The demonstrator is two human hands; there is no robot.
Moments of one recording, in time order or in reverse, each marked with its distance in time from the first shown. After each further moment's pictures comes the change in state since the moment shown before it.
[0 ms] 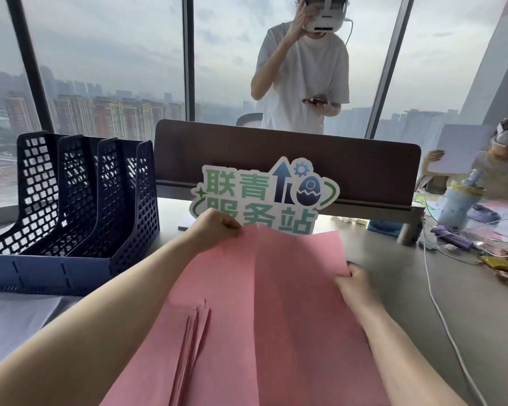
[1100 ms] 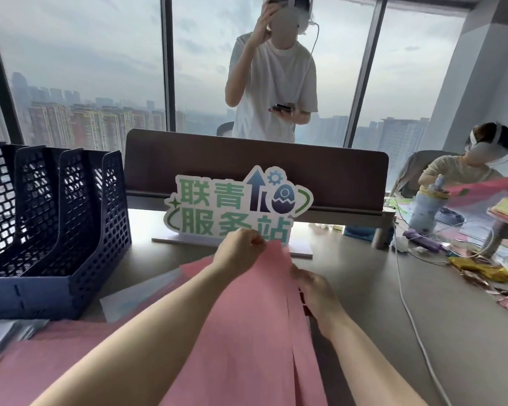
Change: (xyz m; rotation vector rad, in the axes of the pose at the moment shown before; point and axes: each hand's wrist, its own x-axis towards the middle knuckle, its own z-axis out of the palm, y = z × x) left_hand 0.000 0.062 0.090 0.097 0.060 0.180; right_hand -0.028 -0.026 -0.002 0.219 -0.328 -0.016
